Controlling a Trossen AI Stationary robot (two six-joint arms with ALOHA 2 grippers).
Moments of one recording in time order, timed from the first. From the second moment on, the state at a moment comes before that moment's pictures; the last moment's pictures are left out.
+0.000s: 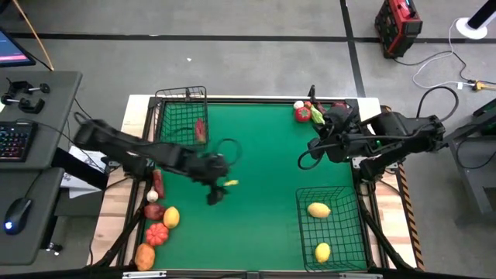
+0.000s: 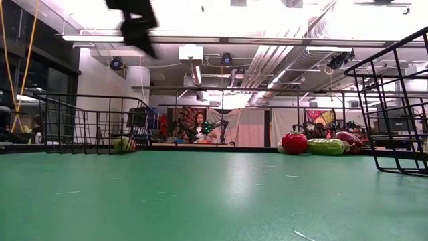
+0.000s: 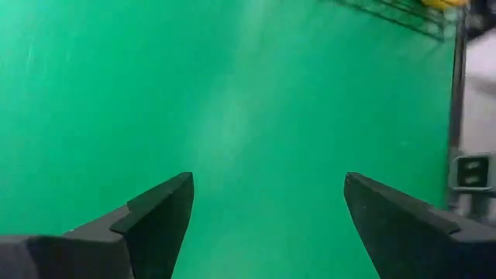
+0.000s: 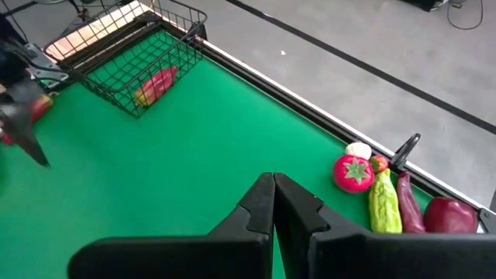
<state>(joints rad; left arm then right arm) -0.25 1.40 1.14 -0.72 -0.10 -0.59 0.30 1.37 1.80 -1.53 0.79 0.97</state>
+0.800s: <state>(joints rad) -0.75 1.58 1.06 -1.15 0.04 -1.83 0.30 1.37 1.80 -1.53 0.79 0.97</state>
